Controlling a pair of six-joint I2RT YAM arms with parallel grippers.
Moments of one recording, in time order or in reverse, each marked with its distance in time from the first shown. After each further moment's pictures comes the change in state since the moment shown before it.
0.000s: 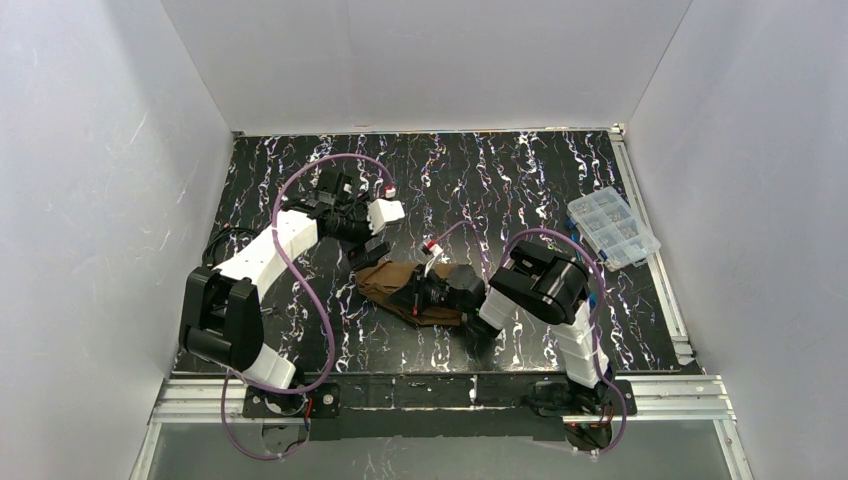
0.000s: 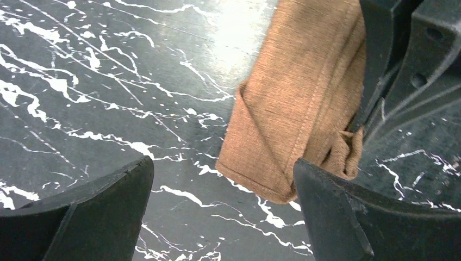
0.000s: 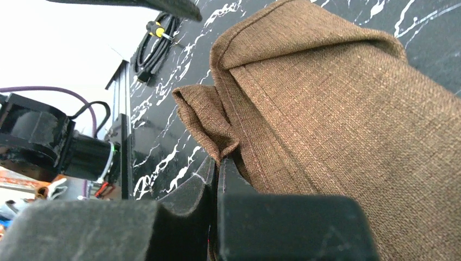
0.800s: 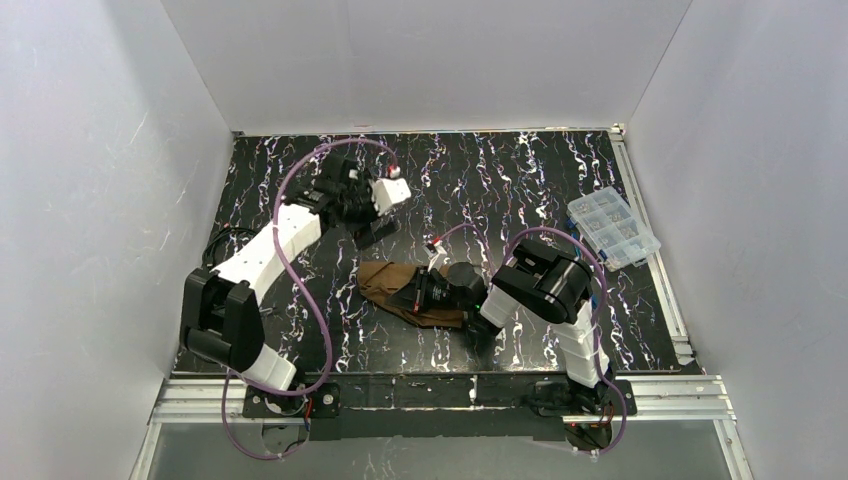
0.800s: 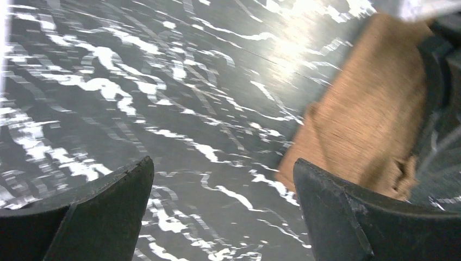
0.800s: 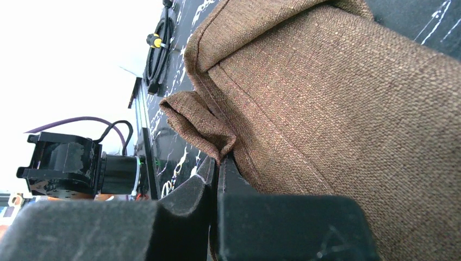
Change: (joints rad) left arm -0.045 0.002 0.033 0.109 -0.151 -0.067; right arm -0.020 -0.003 0.001 -0.082 0.005 0.255
